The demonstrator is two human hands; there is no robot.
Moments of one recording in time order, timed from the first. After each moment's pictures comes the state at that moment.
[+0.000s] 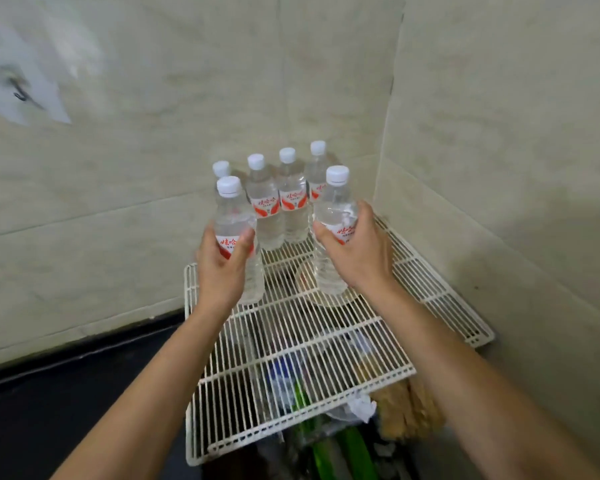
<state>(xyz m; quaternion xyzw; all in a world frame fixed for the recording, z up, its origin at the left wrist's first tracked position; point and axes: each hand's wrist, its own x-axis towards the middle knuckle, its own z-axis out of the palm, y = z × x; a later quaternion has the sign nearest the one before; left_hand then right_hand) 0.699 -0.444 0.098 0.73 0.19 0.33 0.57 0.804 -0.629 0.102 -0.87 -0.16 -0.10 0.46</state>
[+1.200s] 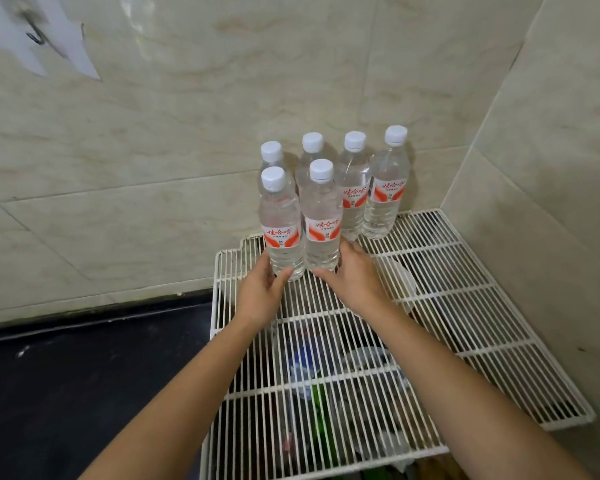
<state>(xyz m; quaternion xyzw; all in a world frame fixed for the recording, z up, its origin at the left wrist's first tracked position) 0.733 -0.390 -0.001 0.82 0.25 0.16 0.49 0.851 -0.530 0.009 -0.89 -0.28 0.09 0.35</state>
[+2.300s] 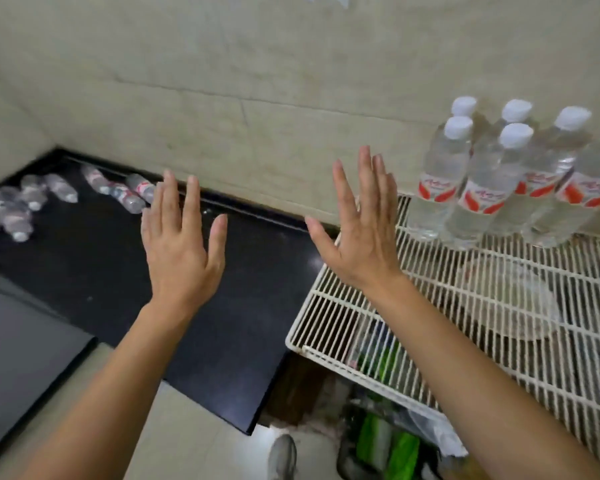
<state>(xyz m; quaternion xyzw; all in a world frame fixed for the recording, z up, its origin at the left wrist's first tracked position) 0.443 -0.393 0.073 0.79 0.49 0.36 -0.12 0.691 -0.464 0.061 -0.65 -0.62 -0.20 0.39</state>
